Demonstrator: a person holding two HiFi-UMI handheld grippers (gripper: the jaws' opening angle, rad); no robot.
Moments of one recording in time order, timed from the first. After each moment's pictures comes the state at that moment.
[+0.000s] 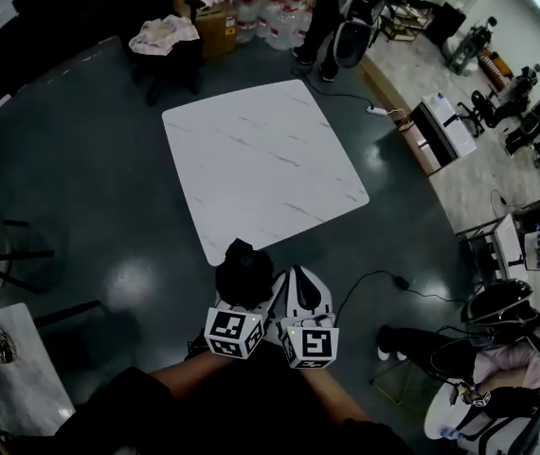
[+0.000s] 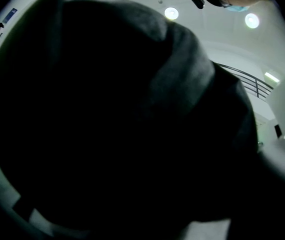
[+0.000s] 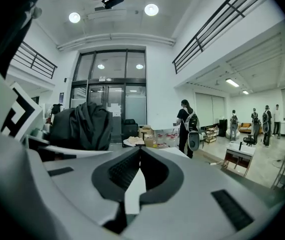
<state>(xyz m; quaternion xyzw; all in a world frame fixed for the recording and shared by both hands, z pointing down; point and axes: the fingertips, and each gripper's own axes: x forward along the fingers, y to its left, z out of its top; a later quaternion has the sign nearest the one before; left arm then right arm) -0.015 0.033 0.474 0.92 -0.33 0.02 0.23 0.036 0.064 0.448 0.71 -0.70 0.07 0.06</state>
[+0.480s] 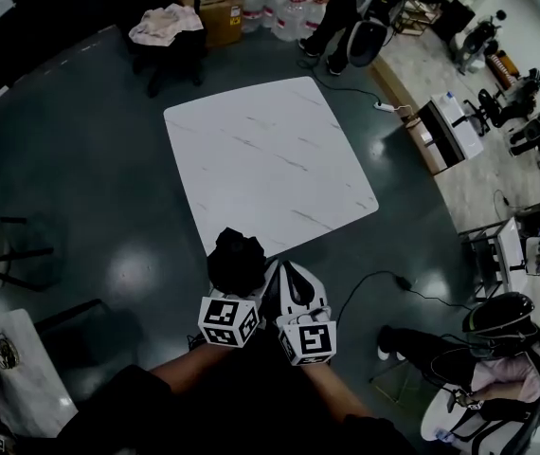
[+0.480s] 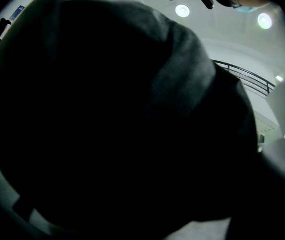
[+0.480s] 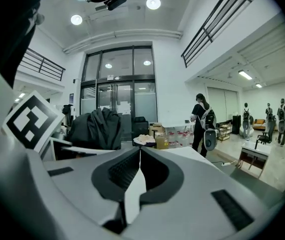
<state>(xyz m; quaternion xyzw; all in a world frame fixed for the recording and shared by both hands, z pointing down) -0.030 -0.054 0.503 0.90 -0.35 0.02 0.26 0.011 -0.011 0.465 0.67 -0.74 0.08 0.07</state>
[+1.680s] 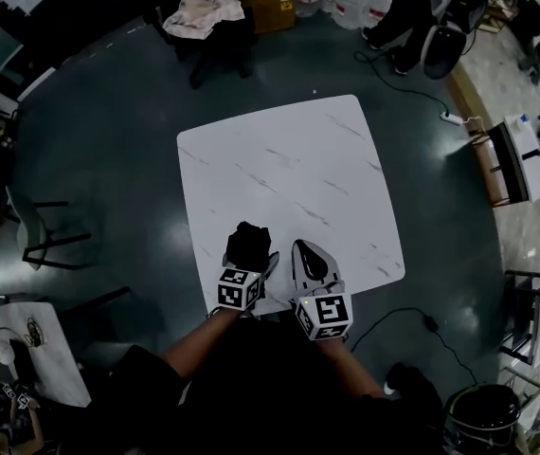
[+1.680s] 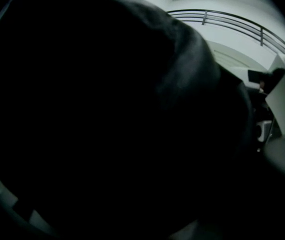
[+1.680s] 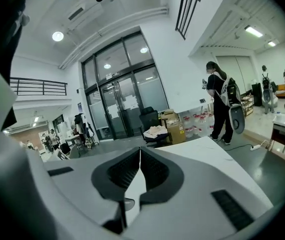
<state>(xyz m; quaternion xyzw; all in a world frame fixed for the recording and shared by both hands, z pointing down) 0.091 -0.265 0.688 0.84 -0.38 0.24 0.31 0.171 -0.262 0.541 0.56 -0.80 0.19 0.04</state>
